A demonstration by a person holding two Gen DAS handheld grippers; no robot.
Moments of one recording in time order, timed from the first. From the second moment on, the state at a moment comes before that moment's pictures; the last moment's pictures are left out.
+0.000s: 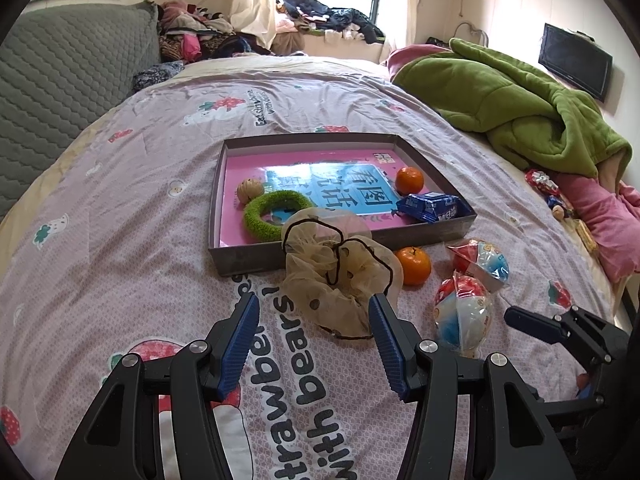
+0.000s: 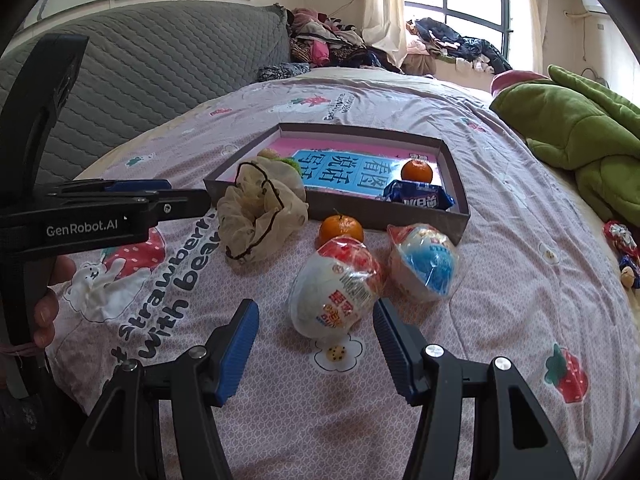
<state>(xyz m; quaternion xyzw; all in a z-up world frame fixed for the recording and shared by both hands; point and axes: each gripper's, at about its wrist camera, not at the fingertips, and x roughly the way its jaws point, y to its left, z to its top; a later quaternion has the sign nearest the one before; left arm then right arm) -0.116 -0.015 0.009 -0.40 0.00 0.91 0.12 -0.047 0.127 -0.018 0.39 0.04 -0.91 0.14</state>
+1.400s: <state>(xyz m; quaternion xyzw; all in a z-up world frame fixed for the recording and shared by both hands) -0.170 -0.014 -0.041 -0.43 -0.02 0.90 0.10 -0.078 0.118 -0.041 0.40 -0.04 -0.91 0.09</state>
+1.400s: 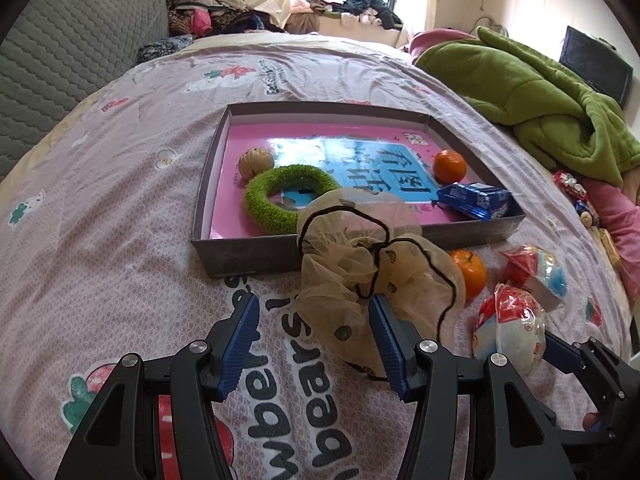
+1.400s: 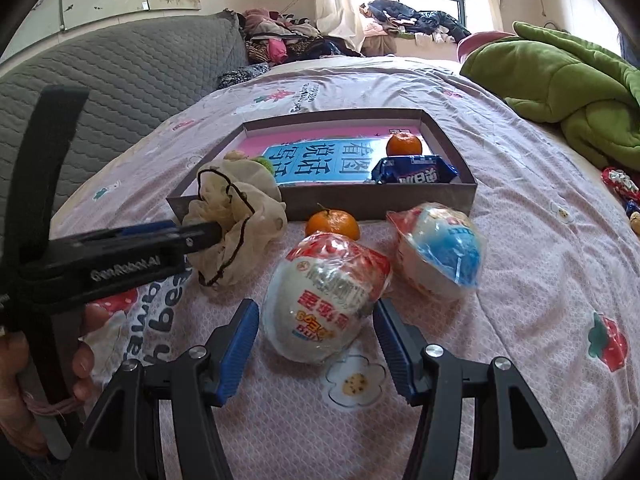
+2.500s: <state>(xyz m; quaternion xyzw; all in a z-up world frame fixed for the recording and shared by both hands) -0.184 -0.015 -0.054 -0.44 -0.04 0.89 0.11 -0.080 0.112 -0.035 0.37 -0.03 -0.92 0.12</state>
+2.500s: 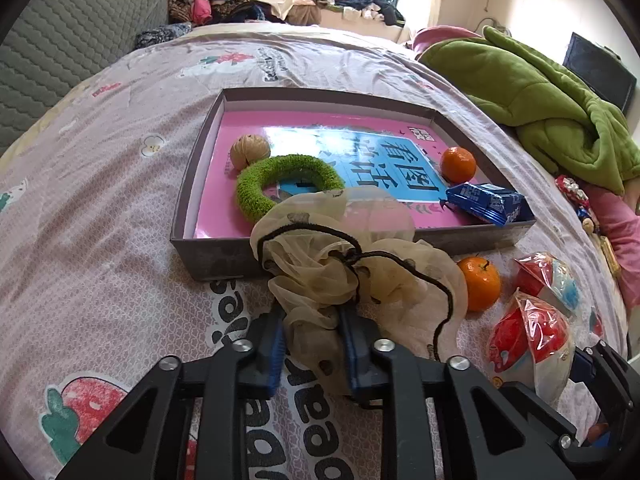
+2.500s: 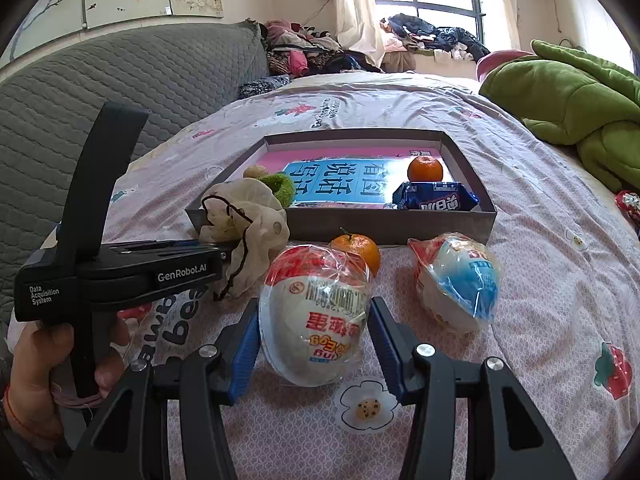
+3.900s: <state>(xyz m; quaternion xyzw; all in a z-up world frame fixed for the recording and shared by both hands) -0.130 -0.021 0.022 -0.34 -0.01 0.93 0.10 -0.073 0.118 0.005 0.31 0.00 -0.94 0.14</state>
